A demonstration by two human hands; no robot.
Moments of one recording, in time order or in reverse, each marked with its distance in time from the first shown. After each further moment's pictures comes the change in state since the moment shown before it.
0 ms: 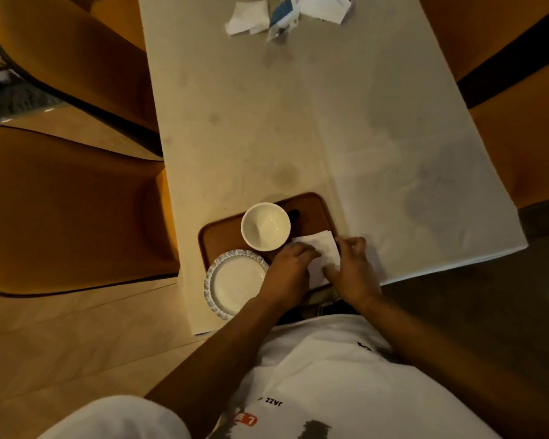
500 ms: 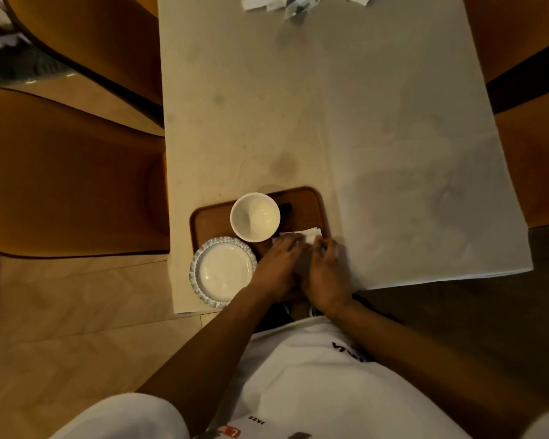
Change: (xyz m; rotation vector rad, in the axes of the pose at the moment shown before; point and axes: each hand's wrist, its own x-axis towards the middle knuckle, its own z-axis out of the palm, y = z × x) left_hand 0.015 0.002 0.023 -0.004 -0.057 -0.141; right_hand 0.008 0.005 0.026 -0.348 -0.066 -0.138
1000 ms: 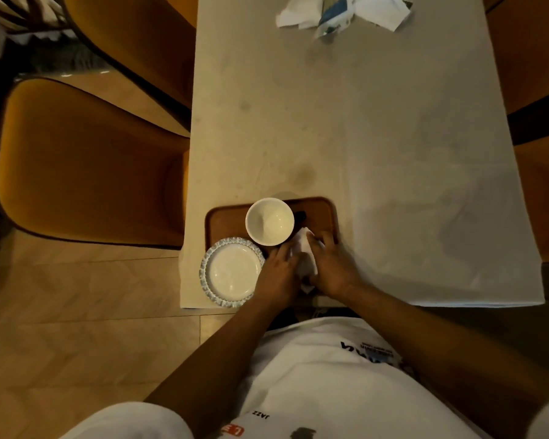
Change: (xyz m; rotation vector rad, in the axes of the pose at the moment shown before) left_hand -0.016 0.000 0.003 0.014 0.103 -0.192; right_hand 0.043 0.004 -0.023 -0.135 -0.152 -0.295
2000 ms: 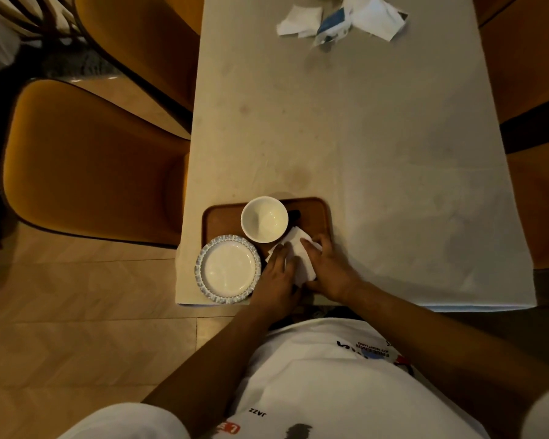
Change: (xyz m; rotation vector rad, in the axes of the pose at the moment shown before) left_hand -0.015 -0.004 0.033 0.034 0.017 0.020; right_hand -0.010 0.018 0.004 -0.029 0.014 -0.137
